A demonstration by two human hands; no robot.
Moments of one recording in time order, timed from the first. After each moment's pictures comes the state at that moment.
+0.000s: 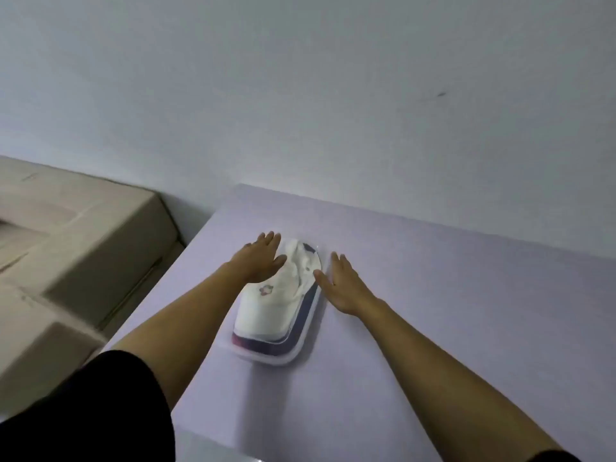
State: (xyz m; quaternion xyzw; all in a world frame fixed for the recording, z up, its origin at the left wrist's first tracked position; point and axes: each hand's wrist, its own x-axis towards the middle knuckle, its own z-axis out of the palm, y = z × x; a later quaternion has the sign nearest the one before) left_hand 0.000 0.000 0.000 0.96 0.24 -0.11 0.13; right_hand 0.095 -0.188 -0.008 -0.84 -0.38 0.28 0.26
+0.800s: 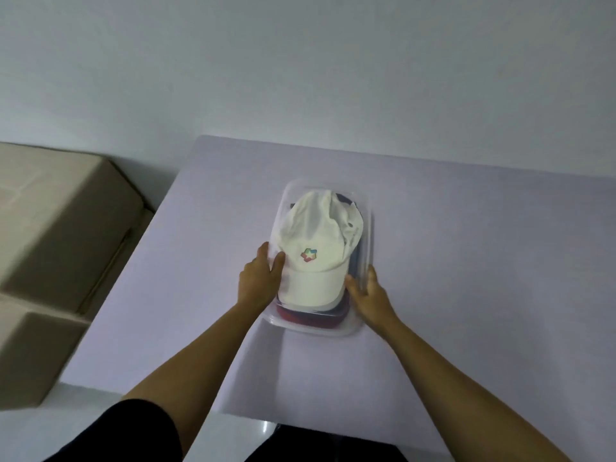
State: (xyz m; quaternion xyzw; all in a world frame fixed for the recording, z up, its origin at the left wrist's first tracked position) left_hand -0.026 -0.069 -0.068 0.84 0.41 0.01 0.36; right_hand 0.066 -0.253 -0.081 -0.83 -0.09 0.33 0.45
